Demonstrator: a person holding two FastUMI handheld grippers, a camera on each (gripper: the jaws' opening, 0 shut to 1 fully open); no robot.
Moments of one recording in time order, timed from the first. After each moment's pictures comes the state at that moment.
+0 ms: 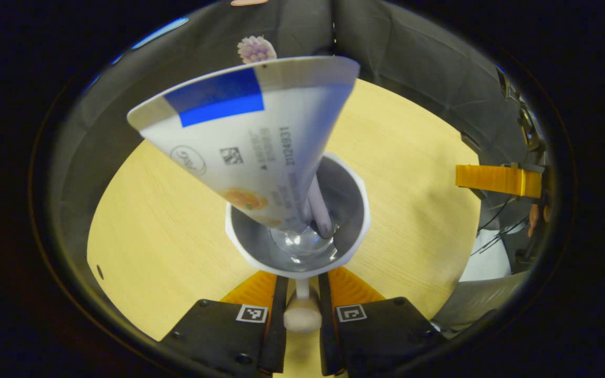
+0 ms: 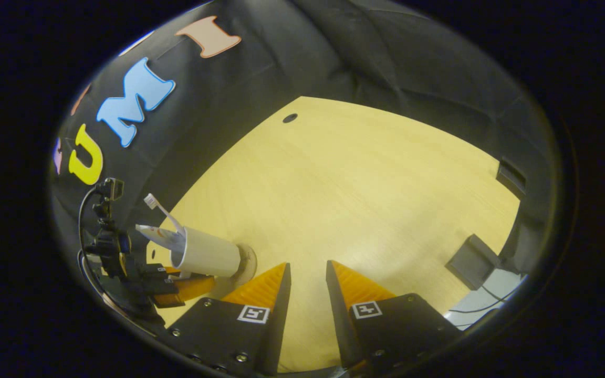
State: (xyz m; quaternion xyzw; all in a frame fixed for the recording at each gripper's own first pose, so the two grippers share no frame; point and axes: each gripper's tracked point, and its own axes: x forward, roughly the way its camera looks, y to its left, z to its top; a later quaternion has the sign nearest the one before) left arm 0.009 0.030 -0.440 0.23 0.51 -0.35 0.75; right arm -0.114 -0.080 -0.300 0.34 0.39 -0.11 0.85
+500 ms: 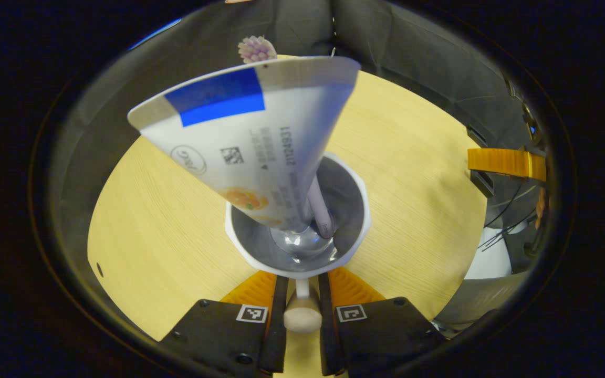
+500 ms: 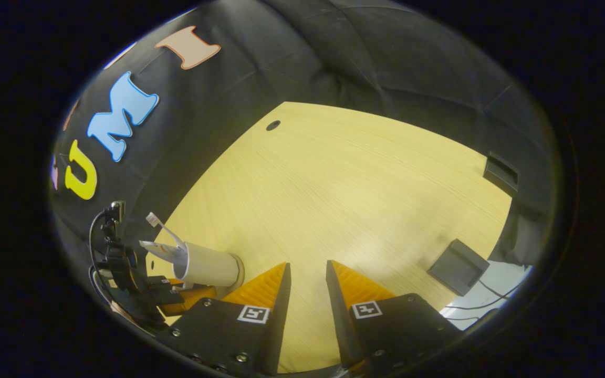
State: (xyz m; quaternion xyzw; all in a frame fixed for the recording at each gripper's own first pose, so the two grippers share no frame) left arm 0.005 0.025 -0.458 0.23 0.53 -0.33 0.75; right arm -0.110 -0.102 -0.288 0.36 0.38 -0.13 0.84
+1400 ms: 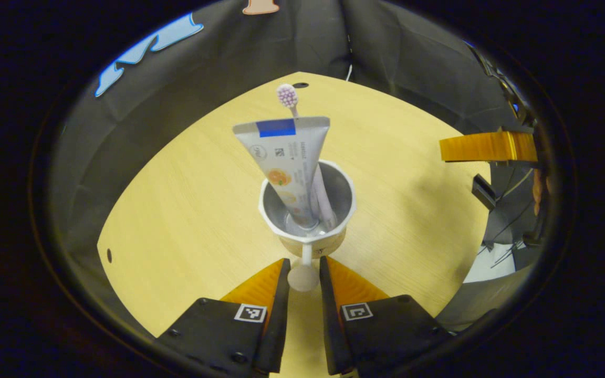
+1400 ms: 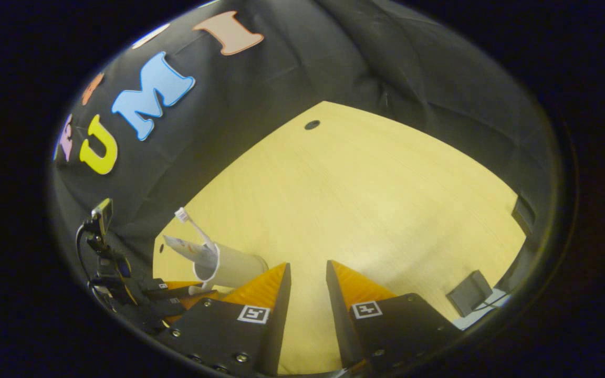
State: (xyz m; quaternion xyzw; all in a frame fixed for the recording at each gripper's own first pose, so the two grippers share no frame) left arm -0.010 0.040 -0.412 0.22 0.47 -0.28 0.80; right arm -0.064 -0.078 -0.252 0.30 0.39 -0.05 0.87
